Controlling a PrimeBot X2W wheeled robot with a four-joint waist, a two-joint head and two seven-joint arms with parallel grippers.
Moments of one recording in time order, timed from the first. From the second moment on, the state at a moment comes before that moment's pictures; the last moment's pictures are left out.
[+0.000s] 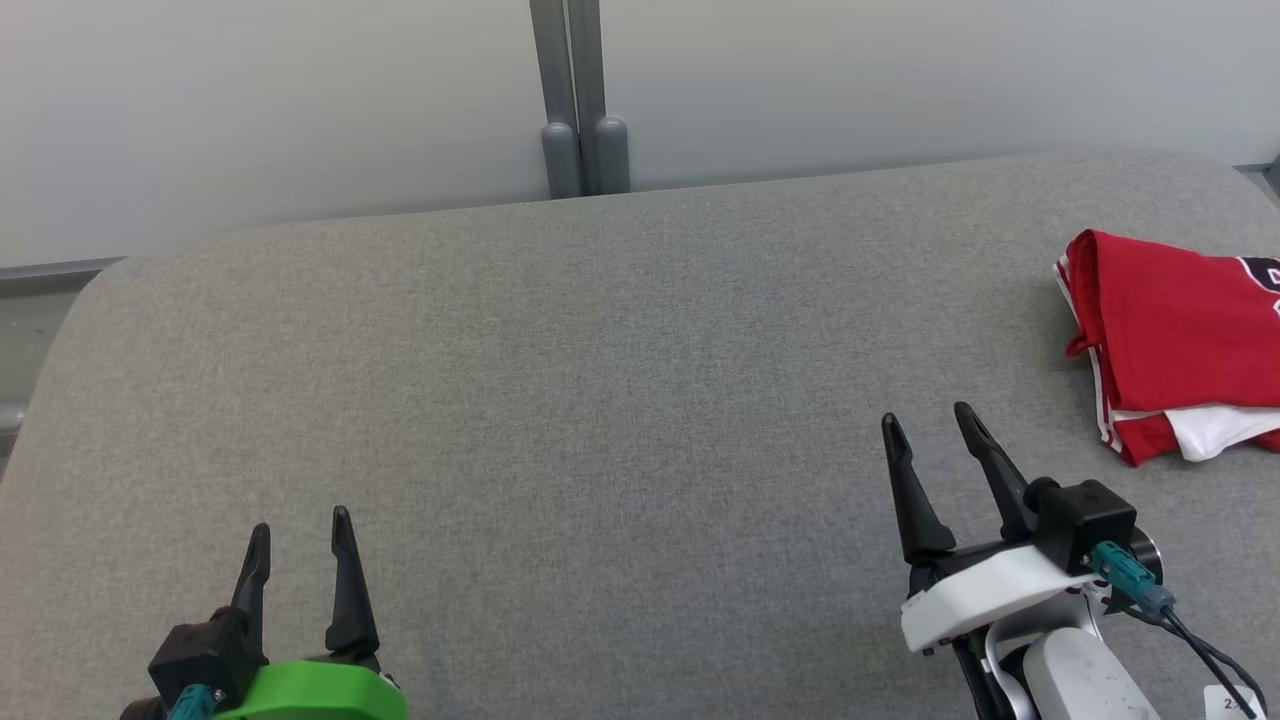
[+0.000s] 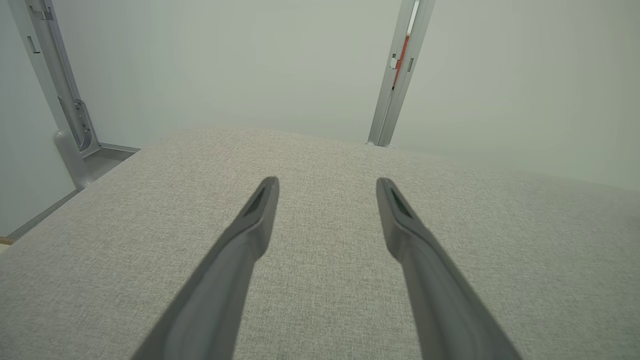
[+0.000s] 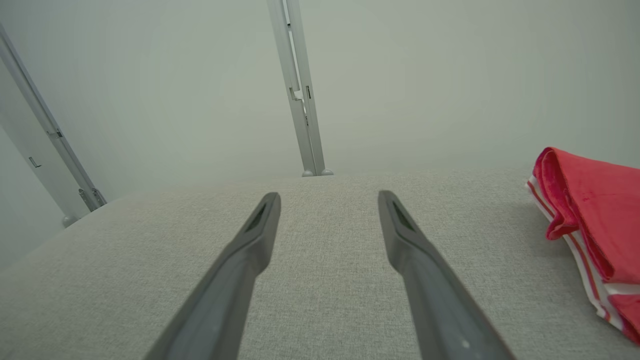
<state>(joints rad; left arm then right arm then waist) 0.04 0.11 -0.10 0.17 -0.36 0.08 -0.26 -0.11 -0.05 0.13 0.22 0.20 0.13 -0.26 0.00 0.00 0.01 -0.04</state>
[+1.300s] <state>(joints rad) 0.05 0.07 -0.06 0.24 -0.60 0.01 -0.18 -0.07 -0.06 0.11 0.29 0.51 0.13 -0.20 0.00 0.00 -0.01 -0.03</state>
